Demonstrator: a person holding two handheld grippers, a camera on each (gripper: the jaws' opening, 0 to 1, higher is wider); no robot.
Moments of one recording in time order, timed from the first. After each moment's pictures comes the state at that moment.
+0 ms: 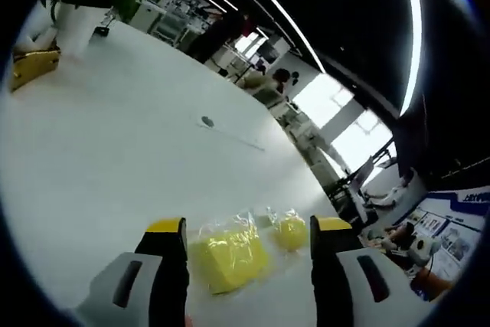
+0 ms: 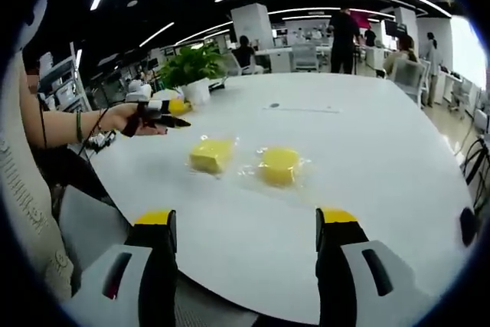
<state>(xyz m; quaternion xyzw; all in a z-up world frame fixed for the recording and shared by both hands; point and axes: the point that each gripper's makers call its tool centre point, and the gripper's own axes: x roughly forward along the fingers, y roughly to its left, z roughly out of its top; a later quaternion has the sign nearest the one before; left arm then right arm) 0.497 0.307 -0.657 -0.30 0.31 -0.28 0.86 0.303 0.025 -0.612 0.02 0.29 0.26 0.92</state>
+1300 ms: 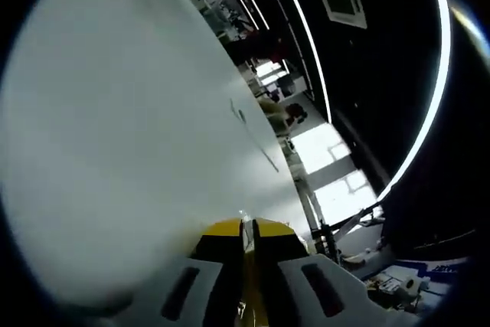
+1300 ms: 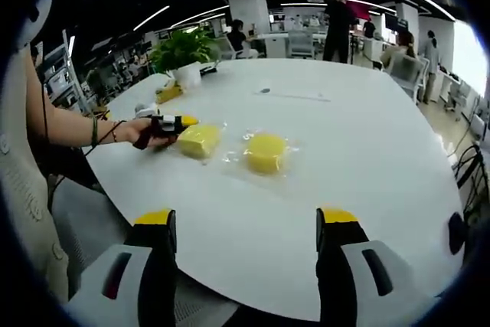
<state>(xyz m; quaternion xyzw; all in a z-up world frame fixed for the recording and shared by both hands) 0.526 0.306 -0.738 -0.47 0.28 -0.23 0.80 0.313 0.007 -0.623 -0.01 0.34 0.25 0.91</state>
